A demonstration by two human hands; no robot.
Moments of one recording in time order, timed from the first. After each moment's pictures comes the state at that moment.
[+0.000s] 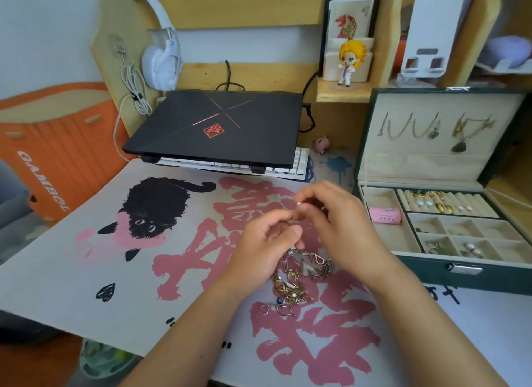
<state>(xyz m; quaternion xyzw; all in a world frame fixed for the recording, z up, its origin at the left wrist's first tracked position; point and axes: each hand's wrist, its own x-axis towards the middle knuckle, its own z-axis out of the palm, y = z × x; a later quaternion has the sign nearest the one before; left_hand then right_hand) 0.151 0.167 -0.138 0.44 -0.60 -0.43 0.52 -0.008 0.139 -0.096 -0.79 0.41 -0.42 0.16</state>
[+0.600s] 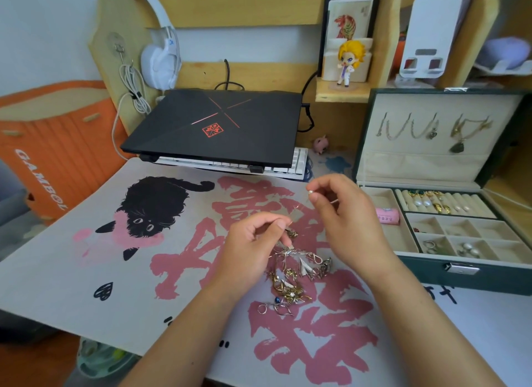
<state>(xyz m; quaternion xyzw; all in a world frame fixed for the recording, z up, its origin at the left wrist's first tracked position) 0.158 0.171 -0.139 0.49 -0.58 -0.35 0.55 -0.011 0.139 -0.096 -0.73 0.45 -0.48 0.17</state>
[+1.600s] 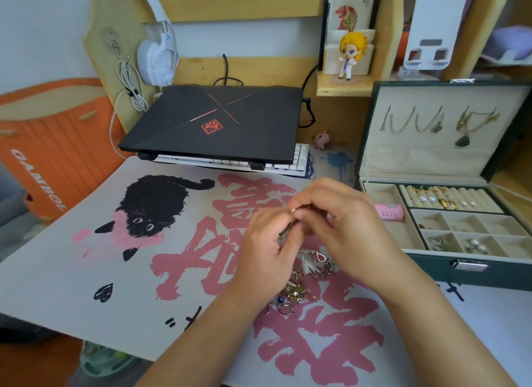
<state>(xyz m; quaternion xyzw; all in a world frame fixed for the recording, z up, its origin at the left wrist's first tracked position) 0.141 0.170 -0.148 0.44 -0.70 -0.11 0.55 -0.012 0.152 -0.086 -0.83 0.31 -0.44 0.13</state>
